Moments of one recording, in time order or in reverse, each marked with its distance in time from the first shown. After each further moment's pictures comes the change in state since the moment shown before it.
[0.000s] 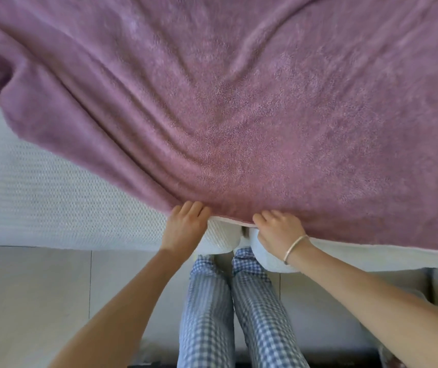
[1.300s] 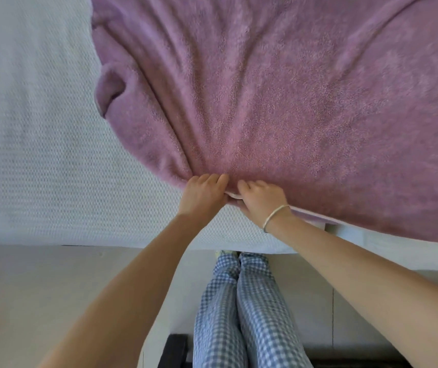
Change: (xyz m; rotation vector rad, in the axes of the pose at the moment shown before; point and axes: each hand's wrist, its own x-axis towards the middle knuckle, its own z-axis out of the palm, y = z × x) left_hand -0.023 -0.199 -0.034 -0.075 0.023 0.024; right_hand 0.170 -0.196 -0.061 0.218 -0.270 0.104
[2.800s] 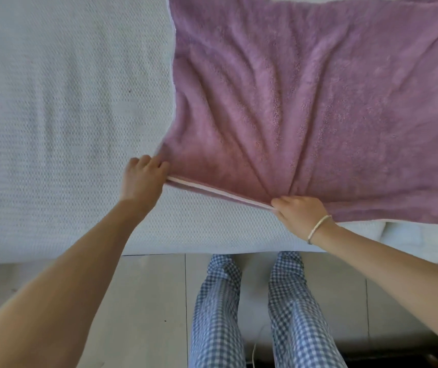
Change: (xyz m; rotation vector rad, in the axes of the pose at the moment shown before) left_hand -0.086 -0.249 -0.089 0.261 -0.026 -0.133; right_hand 0.029 -0.116 -0.001 -0.160 0.161 -0.062
